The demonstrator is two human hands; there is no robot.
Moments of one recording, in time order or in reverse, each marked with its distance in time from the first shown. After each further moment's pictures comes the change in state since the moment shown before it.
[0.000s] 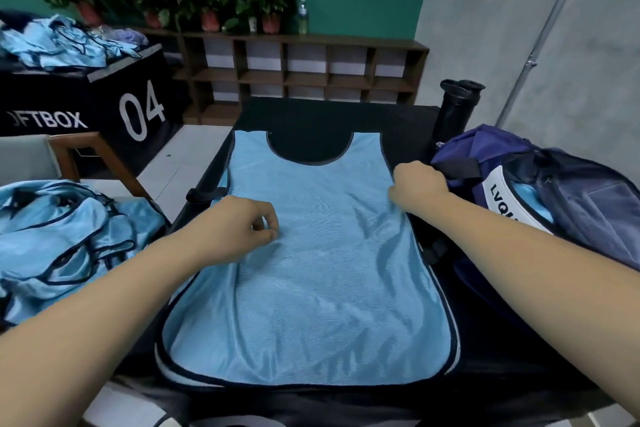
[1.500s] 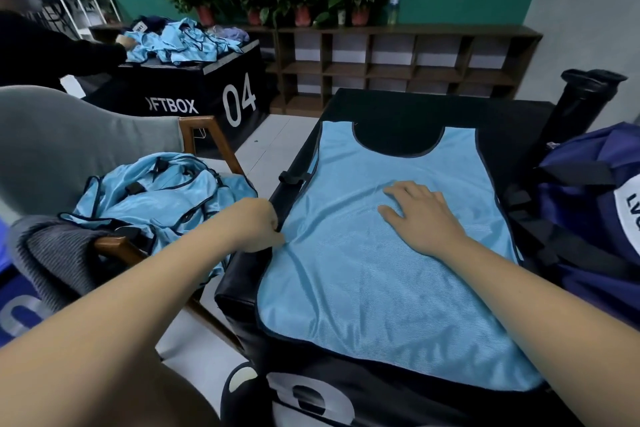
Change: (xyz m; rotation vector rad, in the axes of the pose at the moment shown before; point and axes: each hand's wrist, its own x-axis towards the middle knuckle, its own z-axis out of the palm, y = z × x) left_hand -0.067 -0.070 -0.023 0.198 -0.126 -0.466; right_hand -0.050 -0.117 0.058 0.401 0.040 -0.463
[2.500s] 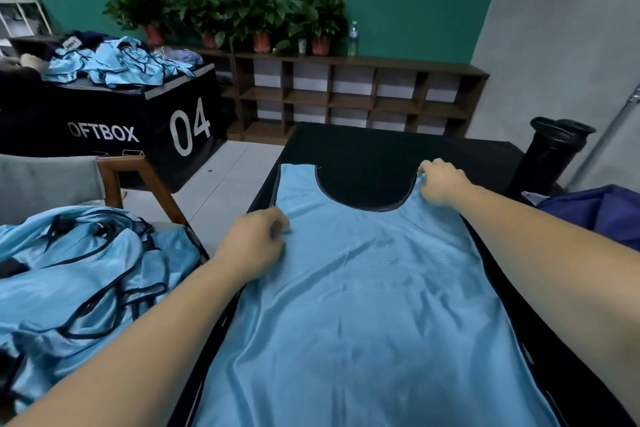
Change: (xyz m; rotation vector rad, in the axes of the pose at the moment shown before) left_hand 0.157 0.039 0.008 -0.382 0.362 0.199; right_hand 0.203 0.157 -0.066 -0.242 -0.098 0.392
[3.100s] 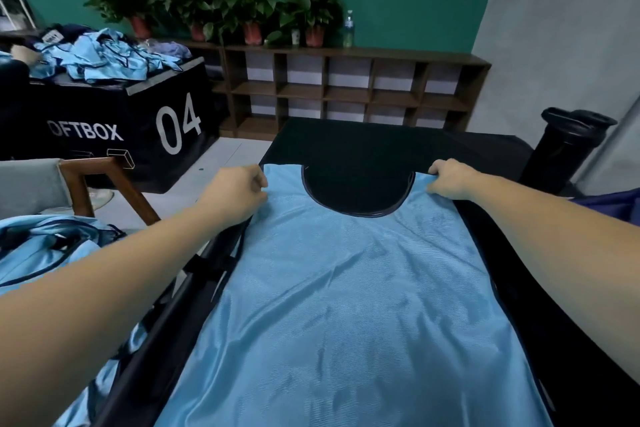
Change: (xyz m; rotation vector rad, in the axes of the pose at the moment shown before) left_hand 0.114 -0.004 -0.012 0.049 0.039 -0.028; right_hand 0.049 0.046 0.006 0.148 -0.151 0.083
